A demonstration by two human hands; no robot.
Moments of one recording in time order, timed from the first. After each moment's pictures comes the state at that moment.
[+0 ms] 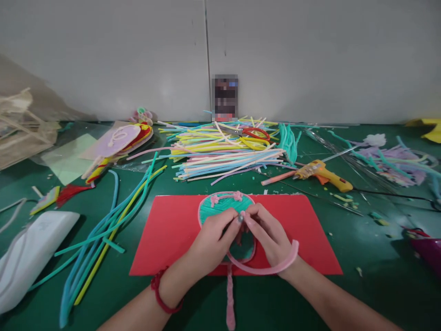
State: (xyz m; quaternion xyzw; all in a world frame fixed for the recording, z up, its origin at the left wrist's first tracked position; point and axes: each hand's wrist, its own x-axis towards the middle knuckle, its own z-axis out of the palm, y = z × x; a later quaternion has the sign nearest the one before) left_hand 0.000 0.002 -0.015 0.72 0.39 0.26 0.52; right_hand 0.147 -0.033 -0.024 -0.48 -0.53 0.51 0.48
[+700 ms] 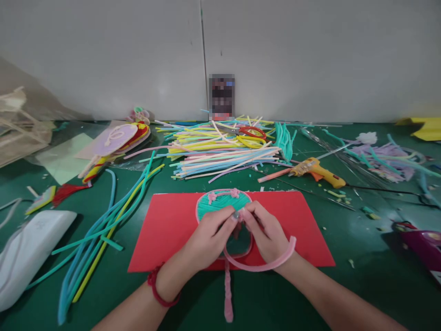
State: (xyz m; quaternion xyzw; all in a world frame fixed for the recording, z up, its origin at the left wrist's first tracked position) left_hand -0.002 0.001 -0.010 0.71 0.35 0.27 0.54; right_hand 0.147 -0.033 -0.024 -0.54 -0.61 0.37 0.44
